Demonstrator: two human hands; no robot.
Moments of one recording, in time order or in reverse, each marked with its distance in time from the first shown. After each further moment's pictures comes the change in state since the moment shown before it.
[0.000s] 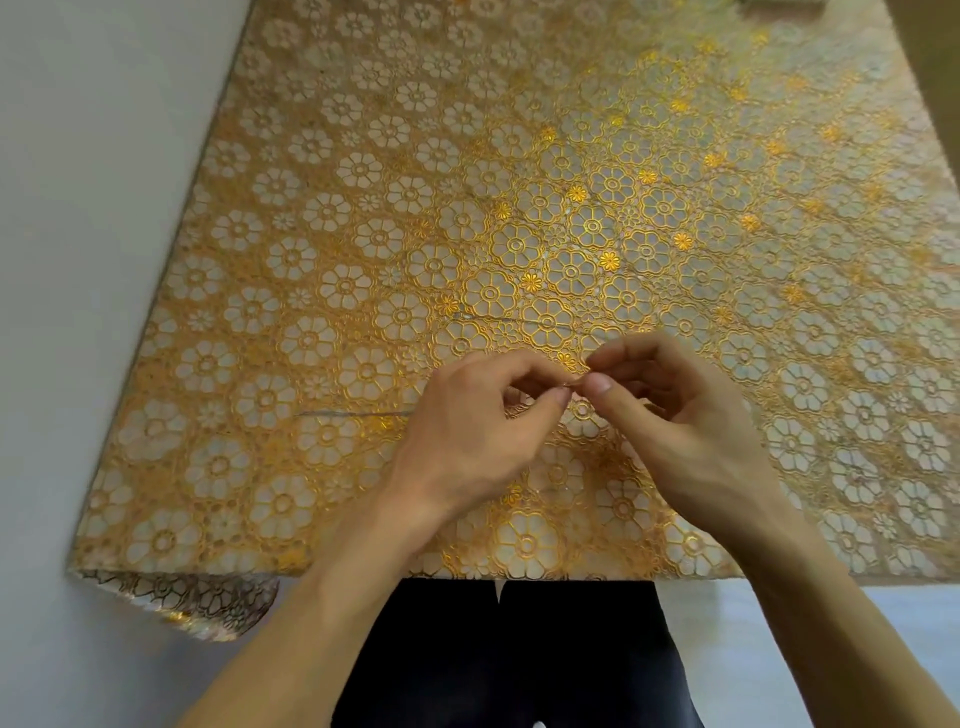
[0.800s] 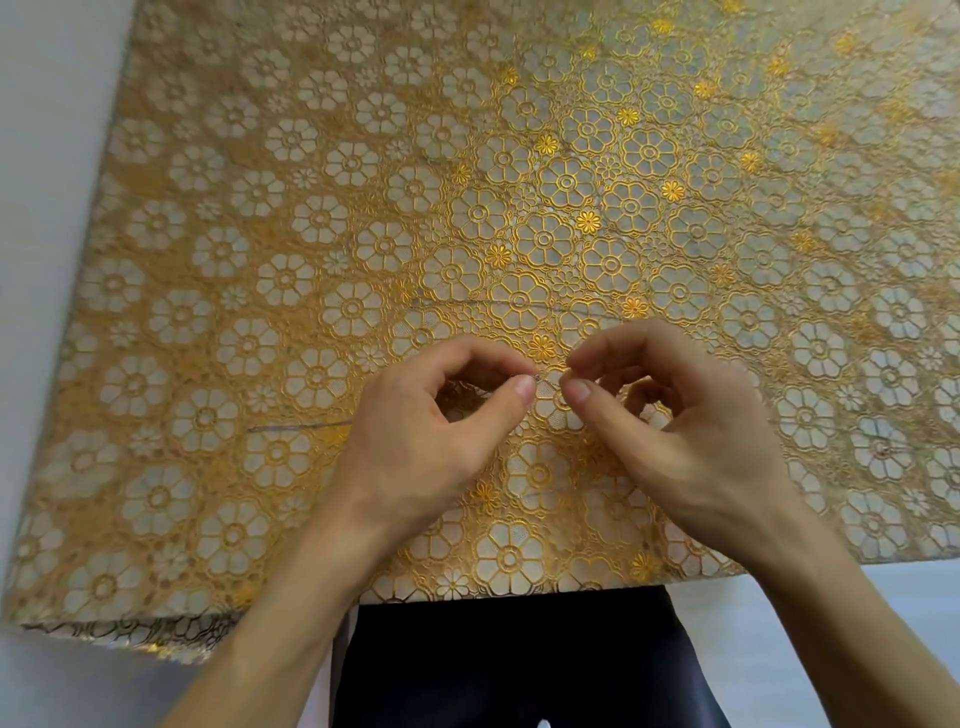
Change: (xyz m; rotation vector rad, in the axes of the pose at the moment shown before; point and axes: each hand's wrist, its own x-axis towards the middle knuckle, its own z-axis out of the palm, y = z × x) left_hand 0.000 -0.005 0.000 -0.235 -0.008 -0.084; right_hand 0.001 0.020 -0.006 -0.105 0.017 -0.145
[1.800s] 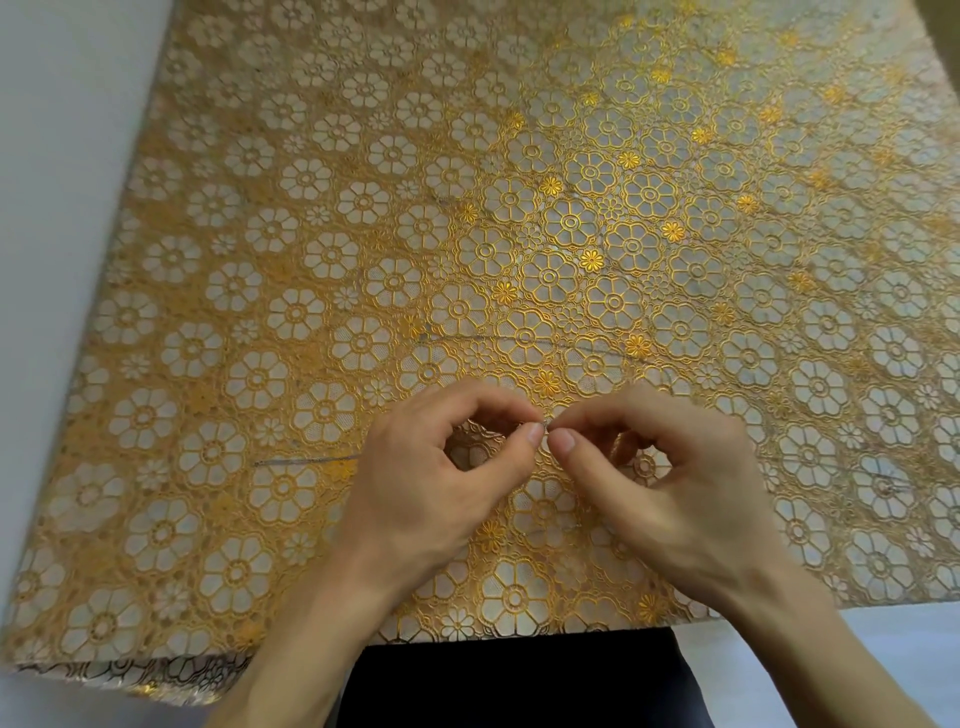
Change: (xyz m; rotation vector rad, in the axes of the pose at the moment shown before) left_hand -0.002 -0.003 0.000 0.157 0.070 0.127; right_hand -0.001 -0.003 0.010 -0.121 0.052 -0.129
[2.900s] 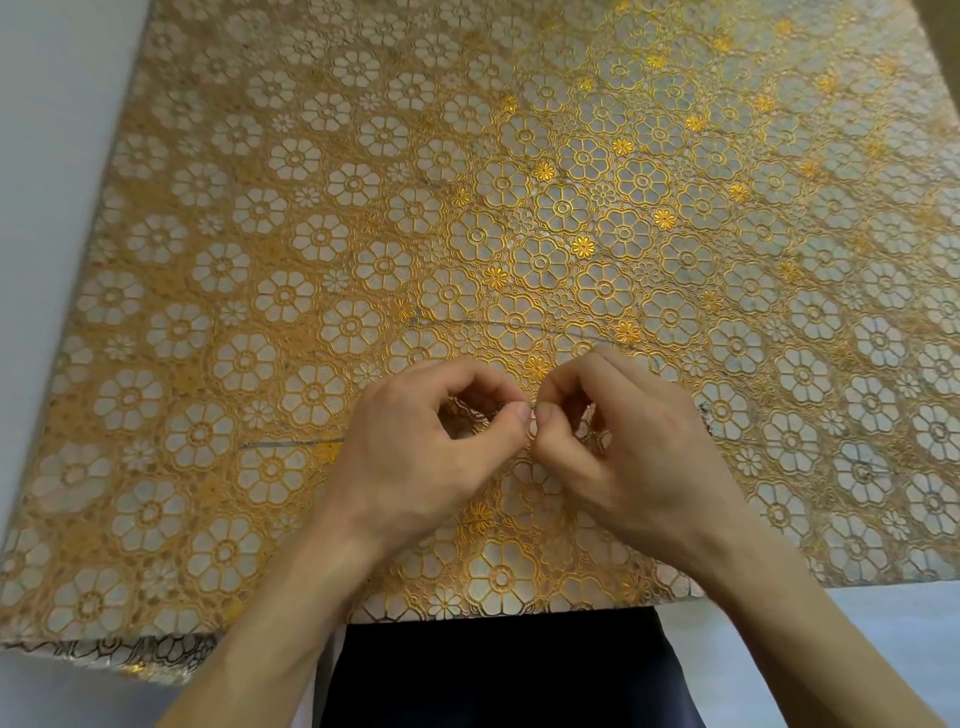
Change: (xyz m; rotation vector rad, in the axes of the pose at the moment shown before) left_hand 0.009 0.005 -0.003 0.009 -0.064 -0.079; right_hand 0.014 -0.007 0.003 -0.262 -0.147 -0.026
